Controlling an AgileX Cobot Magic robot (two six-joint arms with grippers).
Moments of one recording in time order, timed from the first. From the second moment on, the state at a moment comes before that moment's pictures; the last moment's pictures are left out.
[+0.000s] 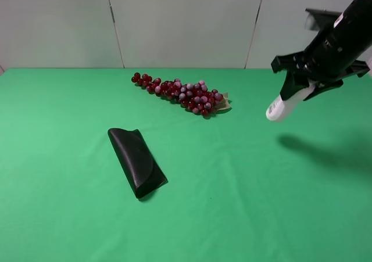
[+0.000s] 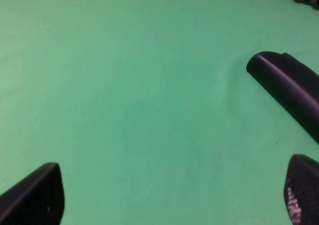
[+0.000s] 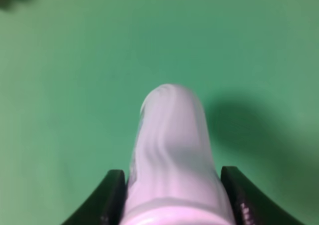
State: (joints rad) left arm 0.01 -0.01 -0.50 -0.01 1.06 0.01; right arm 0.21 1.54 -1.15 0.15 0.89 0.01
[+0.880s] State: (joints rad) left arm 0.01 -0.01 -0.50 -0.01 1.06 0.01; right arm 0.21 1.37 -0.91 1.07 0.82 -0.75
